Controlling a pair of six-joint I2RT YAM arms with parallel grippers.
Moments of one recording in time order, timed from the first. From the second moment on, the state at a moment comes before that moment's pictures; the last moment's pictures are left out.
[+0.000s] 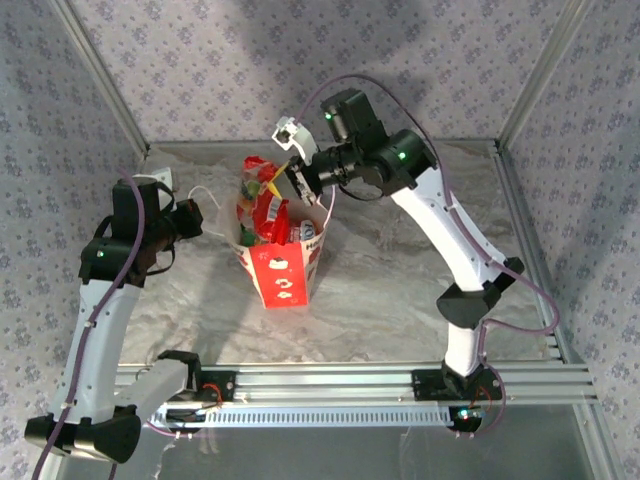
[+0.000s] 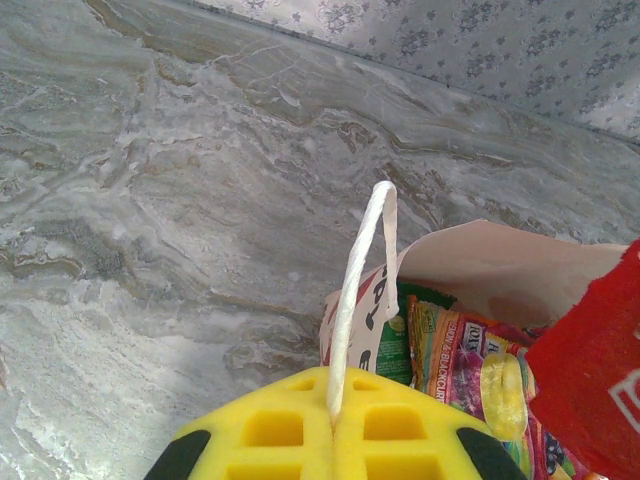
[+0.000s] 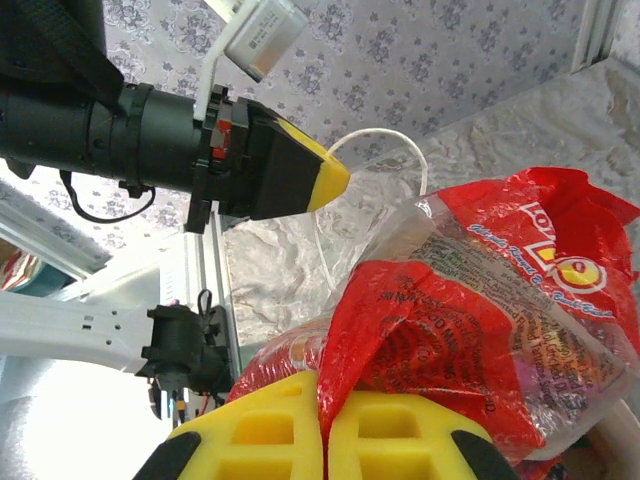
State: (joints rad) left arm -0.15 0.96 1.25 -0.92 0.06 -0.38; right arm 0.76 1.87 2.38 -1.11 -0.63 -0.04
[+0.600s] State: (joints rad) left arm -0.15 0.96 1.25 -0.93 0.06 -0.38; right arm 0.73 2.00 2.48 -1.15 -0.75 0.01
